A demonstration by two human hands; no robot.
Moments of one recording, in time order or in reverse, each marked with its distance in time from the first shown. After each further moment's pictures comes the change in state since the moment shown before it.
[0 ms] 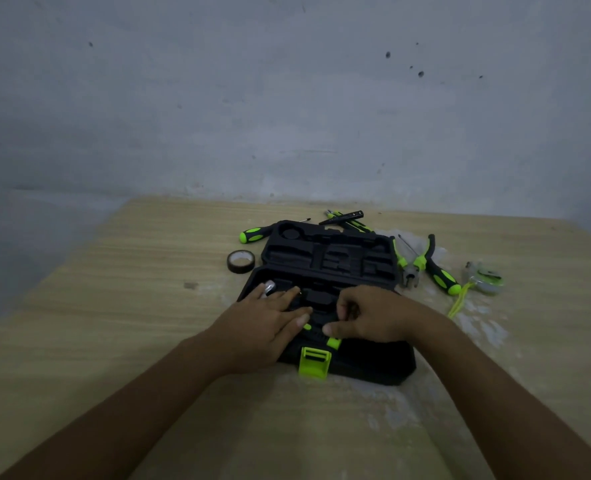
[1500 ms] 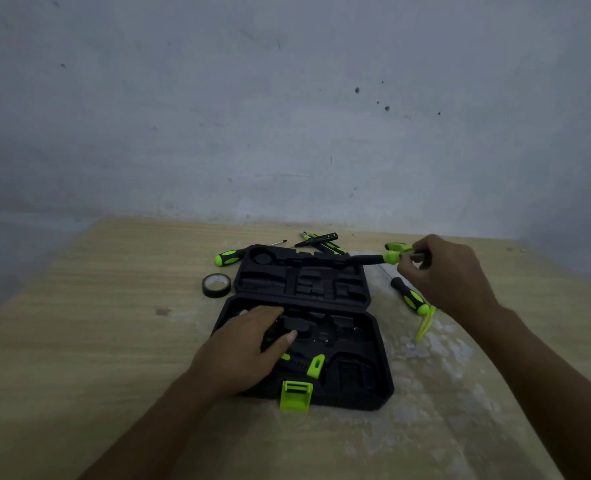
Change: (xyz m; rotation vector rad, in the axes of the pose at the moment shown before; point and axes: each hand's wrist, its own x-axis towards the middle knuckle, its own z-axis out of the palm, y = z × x) left_hand 0.015 0.003 0.012 -0.351 0.167 -0.172; right_hand -0.040 0.060 -0.082 -0.233 1.028 0.073
